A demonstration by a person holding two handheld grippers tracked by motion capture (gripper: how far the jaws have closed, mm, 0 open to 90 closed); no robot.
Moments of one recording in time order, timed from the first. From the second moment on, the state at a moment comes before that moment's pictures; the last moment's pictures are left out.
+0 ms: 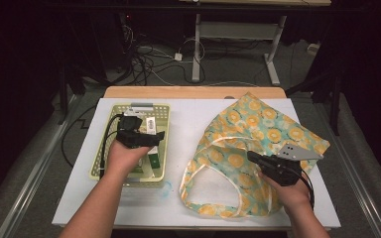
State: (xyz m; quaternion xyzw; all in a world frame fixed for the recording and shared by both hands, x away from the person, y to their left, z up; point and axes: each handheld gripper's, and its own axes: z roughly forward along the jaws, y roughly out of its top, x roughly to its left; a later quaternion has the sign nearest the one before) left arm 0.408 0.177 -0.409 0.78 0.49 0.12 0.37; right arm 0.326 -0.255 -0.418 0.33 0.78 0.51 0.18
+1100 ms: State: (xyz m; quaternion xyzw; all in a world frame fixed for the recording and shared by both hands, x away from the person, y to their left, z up) left arm 0.406 0.161 -0.416 0.80 0.52 0.13 0.28; right arm 0.323 -0.252 -0.418 0.32 0.78 0.50 0.18
